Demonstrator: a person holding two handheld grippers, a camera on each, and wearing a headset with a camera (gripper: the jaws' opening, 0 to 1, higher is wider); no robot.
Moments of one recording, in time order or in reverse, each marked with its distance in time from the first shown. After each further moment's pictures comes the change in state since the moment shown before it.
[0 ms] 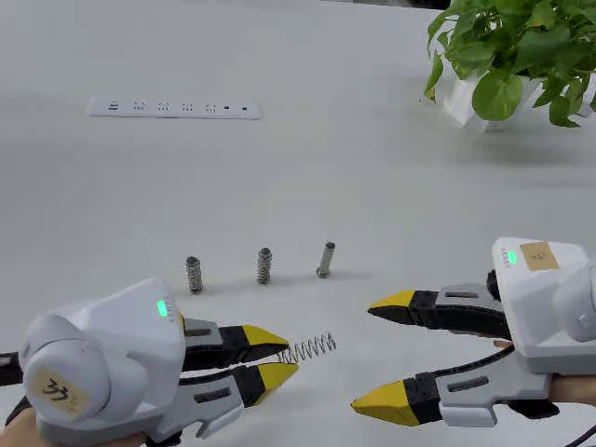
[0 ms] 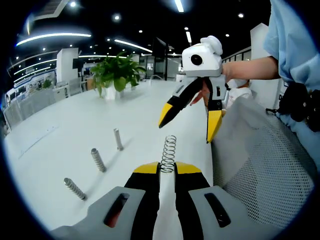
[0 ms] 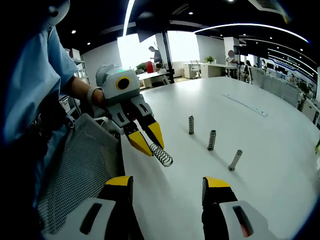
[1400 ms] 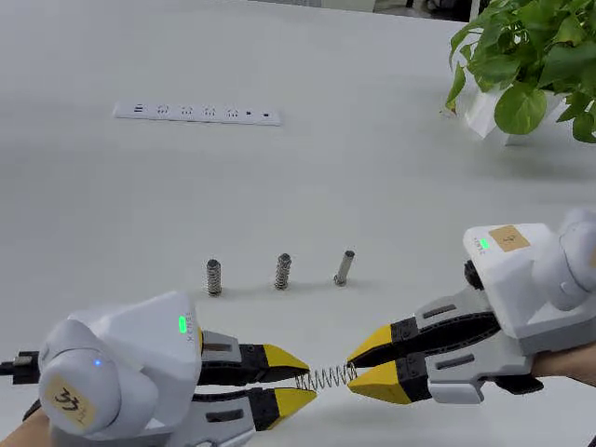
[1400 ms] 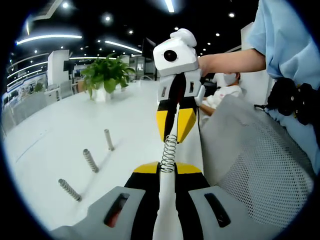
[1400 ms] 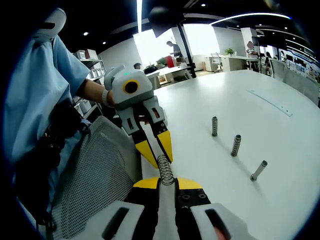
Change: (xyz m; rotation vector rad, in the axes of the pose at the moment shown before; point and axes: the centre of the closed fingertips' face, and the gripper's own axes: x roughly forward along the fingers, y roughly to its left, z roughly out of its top) left arm -0.003 -0.014 -0.002 0.028 0.001 -0.082; right arm 0.013 0.020 0.012 0.019 0.050 0.209
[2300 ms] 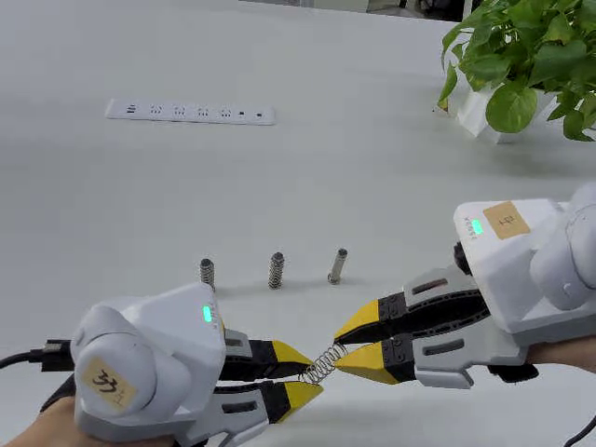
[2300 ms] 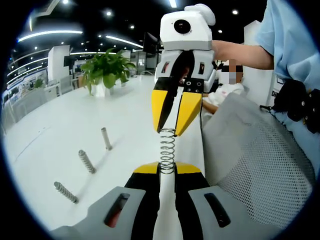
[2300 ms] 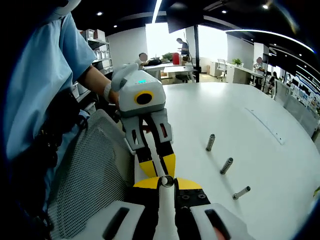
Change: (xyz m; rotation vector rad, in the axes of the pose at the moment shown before) left arm 0.014 -0.002 0.001 -0.021 0.039 0.006; right arm -0.005 0.007 0.030 -0.197 0.052 -0.093
